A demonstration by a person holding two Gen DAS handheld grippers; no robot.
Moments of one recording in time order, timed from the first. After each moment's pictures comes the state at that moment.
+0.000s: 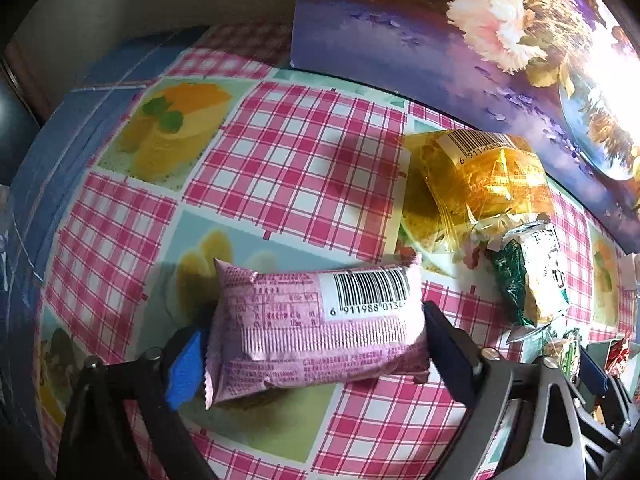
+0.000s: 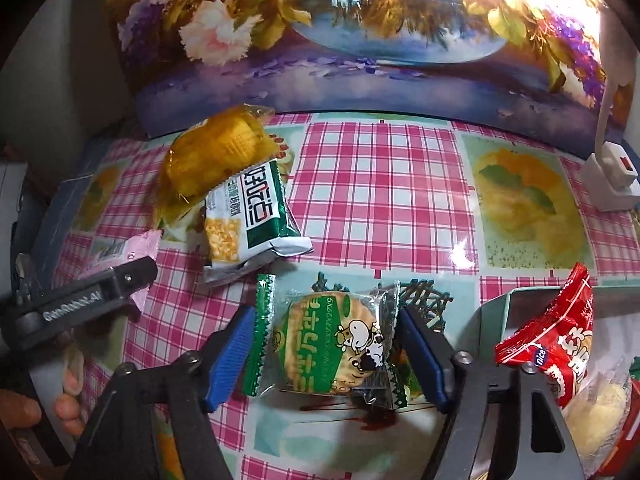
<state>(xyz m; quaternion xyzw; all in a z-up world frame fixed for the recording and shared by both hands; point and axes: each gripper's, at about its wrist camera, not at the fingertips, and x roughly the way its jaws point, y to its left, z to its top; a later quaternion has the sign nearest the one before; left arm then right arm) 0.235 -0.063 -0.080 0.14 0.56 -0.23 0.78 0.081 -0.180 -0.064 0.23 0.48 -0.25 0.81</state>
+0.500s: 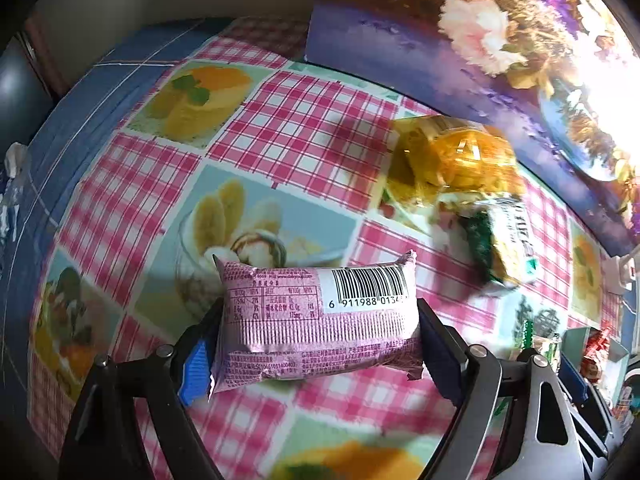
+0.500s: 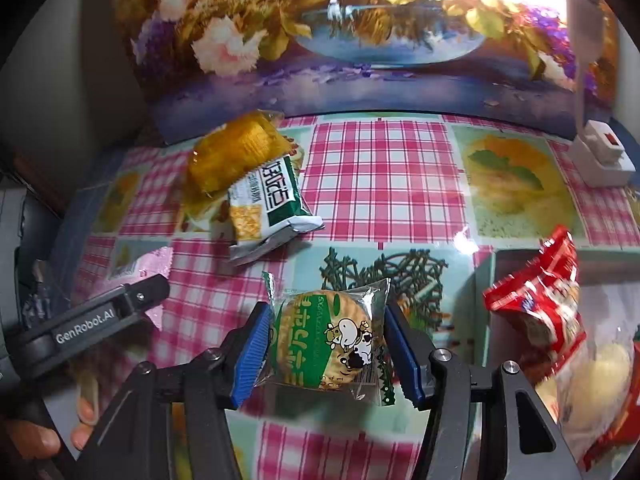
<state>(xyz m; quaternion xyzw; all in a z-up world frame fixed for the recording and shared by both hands) 0.192 -0.039 -0.058 0.10 0.57 -0.22 0.78 0.052 -0.163 -0.049 0.26 0.46 -0.25 0.82</state>
